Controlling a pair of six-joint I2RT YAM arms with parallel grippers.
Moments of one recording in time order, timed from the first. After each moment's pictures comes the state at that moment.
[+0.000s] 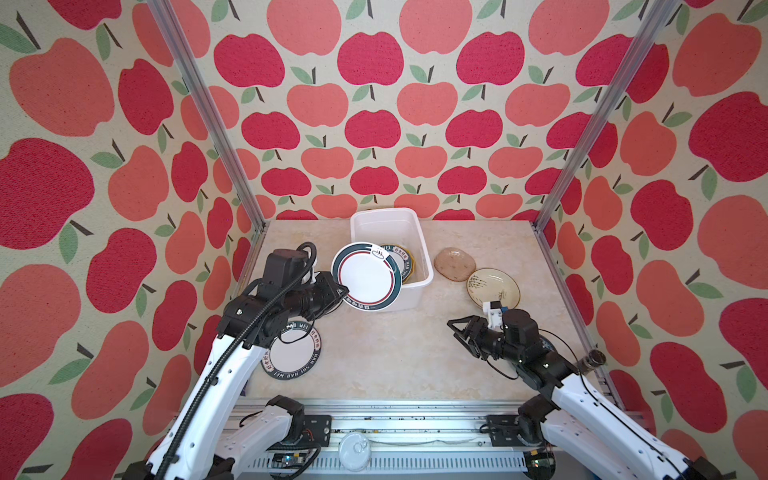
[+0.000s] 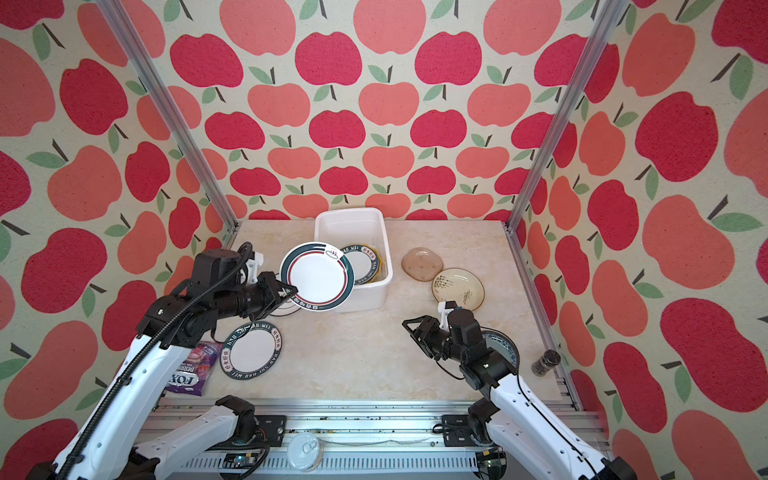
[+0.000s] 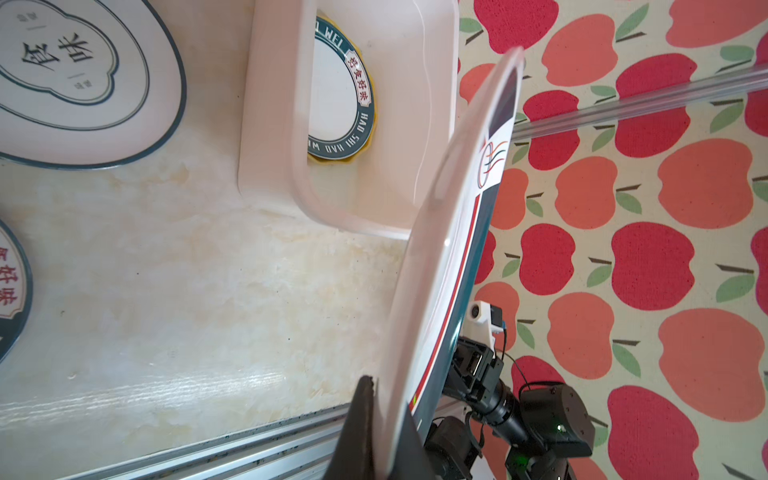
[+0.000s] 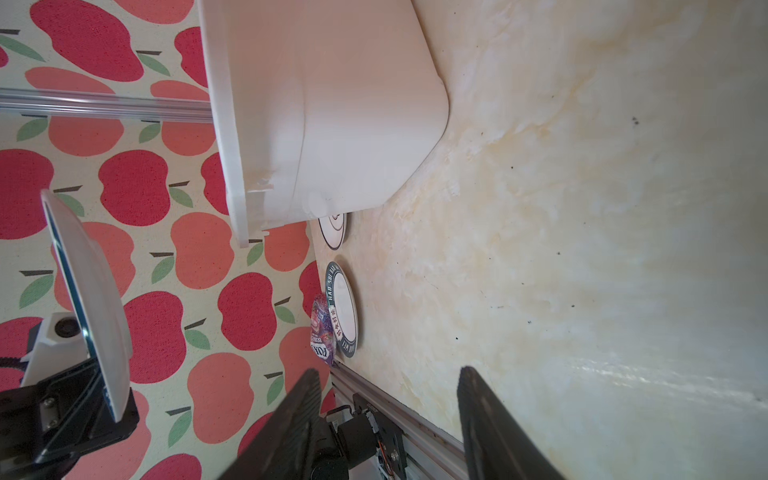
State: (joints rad) left arm -0.36 1.04 1.30 -0.97 0.32 -0.91; right arm 0.58 0.72 0.39 -0.19 -0.37 1.25
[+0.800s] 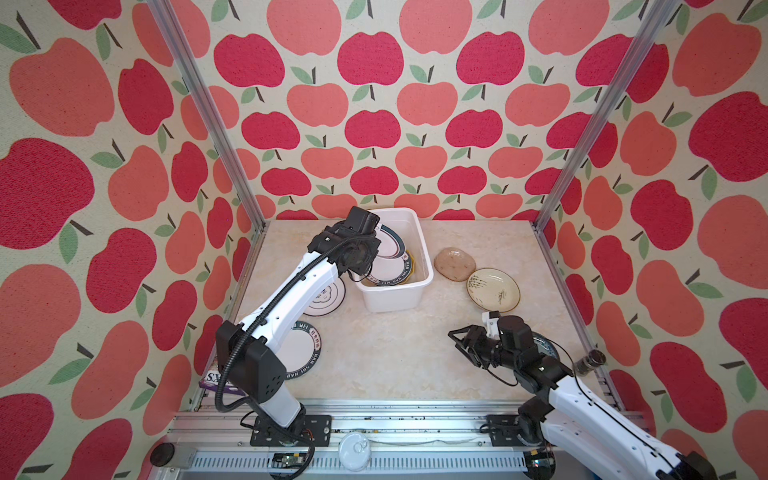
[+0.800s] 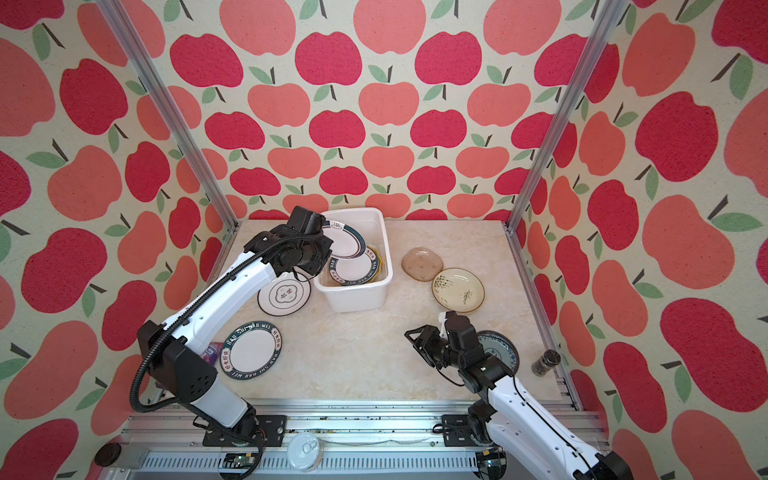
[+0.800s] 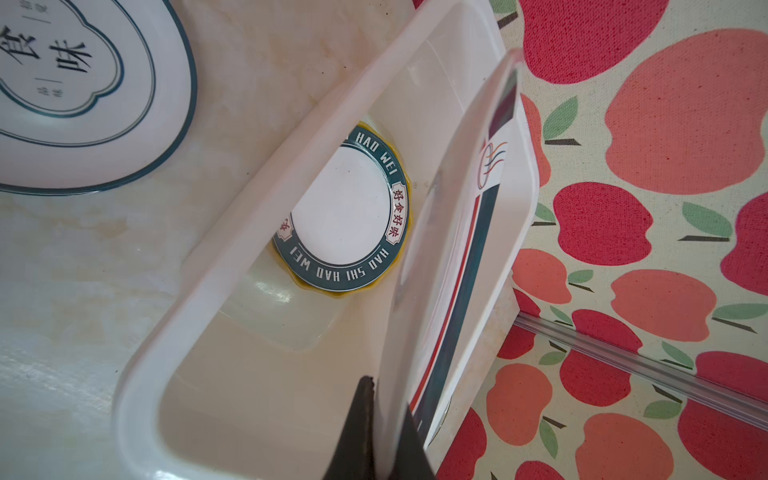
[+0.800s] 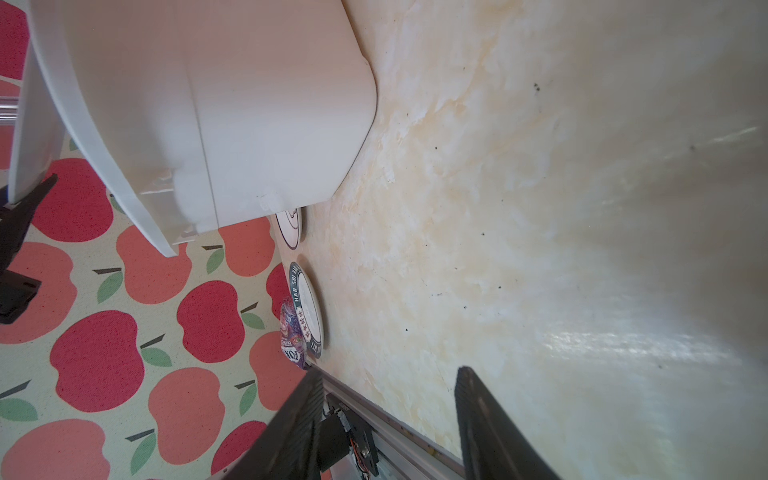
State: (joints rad) left arm -0.55 1.67 1.70 -0.88 -0.15 -1.44; right arm 0.58 0.73 0.31 -0.21 -0.36 1.25
